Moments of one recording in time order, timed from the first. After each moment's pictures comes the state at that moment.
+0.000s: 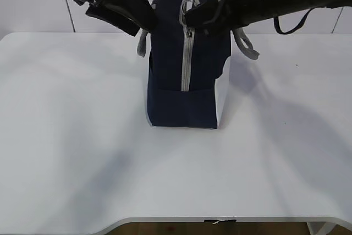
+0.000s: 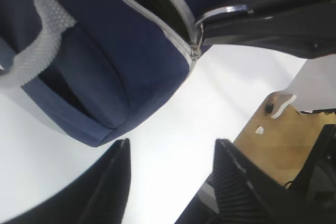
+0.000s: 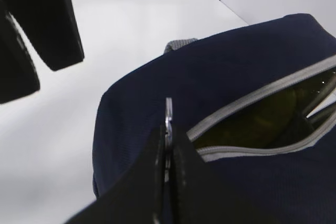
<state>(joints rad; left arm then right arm) -0.39 1.88 -1.81 -0.65 1.21 0.37 0.28 1.69 -1.31 1.15 0.57 -1.51</state>
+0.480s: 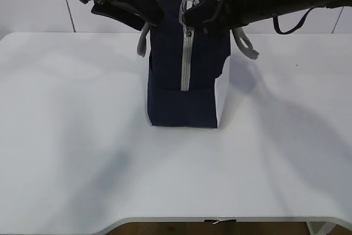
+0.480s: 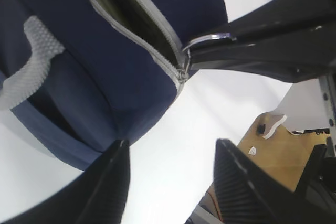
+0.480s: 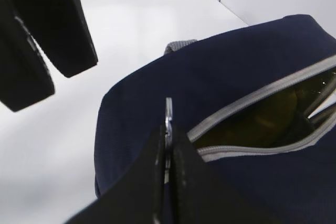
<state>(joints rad) -0.39 1.86 -1.76 -0.72 1.12 0.40 0.28 1.69 -1.31 1.16 0.57 -1.51</state>
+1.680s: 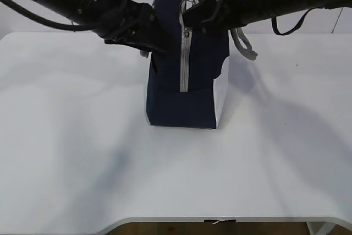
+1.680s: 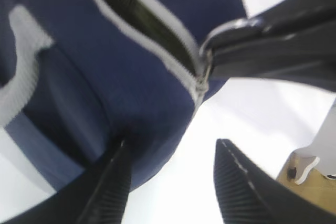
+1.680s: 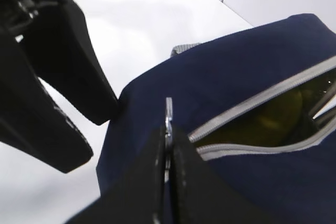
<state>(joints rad) -0.45 1.77 -1.42 -0.85 0.73 0.63 0.28 1.69 -1.31 1.17 0.58 -1.51</state>
